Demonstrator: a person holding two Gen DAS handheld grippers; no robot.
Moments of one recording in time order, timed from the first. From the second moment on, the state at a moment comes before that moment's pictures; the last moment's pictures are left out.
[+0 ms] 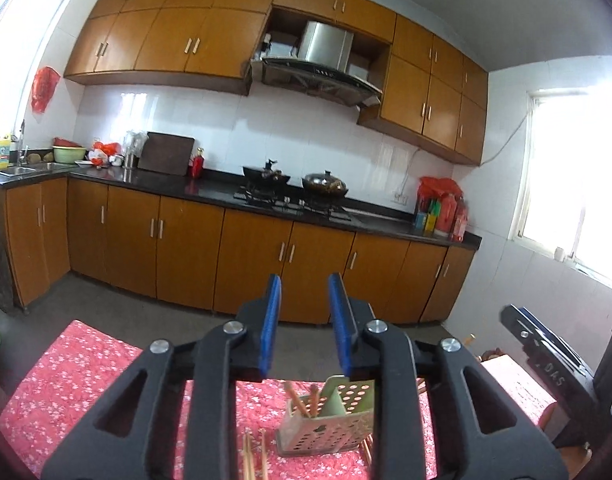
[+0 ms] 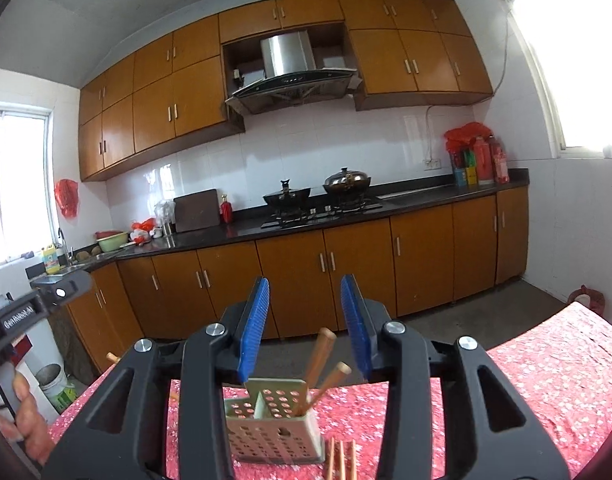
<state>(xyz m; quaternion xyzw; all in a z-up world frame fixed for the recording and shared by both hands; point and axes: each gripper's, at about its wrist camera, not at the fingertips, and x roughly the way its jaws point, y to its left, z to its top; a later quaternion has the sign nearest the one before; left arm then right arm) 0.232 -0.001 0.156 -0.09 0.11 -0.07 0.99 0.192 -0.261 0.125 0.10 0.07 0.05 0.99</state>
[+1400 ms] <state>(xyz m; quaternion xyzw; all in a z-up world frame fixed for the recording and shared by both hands) 0.190 0.011 -0.087 -0.02 0.45 -0.10 0.88 0.198 -0.256 -0.103 0.04 0.44 0.02 0.90</state>
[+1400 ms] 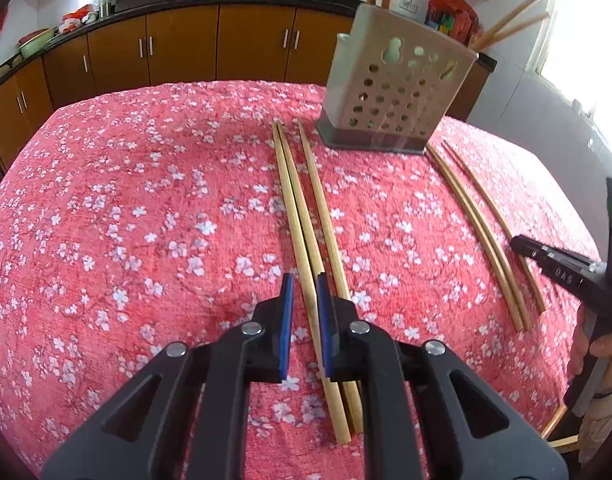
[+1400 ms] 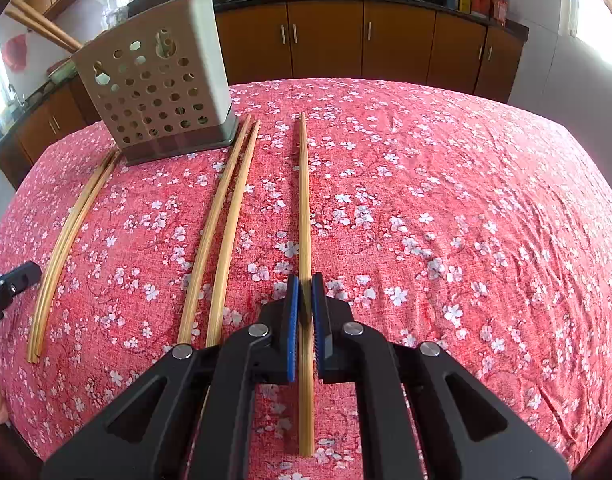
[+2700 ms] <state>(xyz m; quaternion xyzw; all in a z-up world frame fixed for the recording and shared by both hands) 0.221 0.096 -0.089 -0.04 0.44 0.02 0.90 0.211 -0.289 -0.101 0.05 0.42 -0.01 0.91</state>
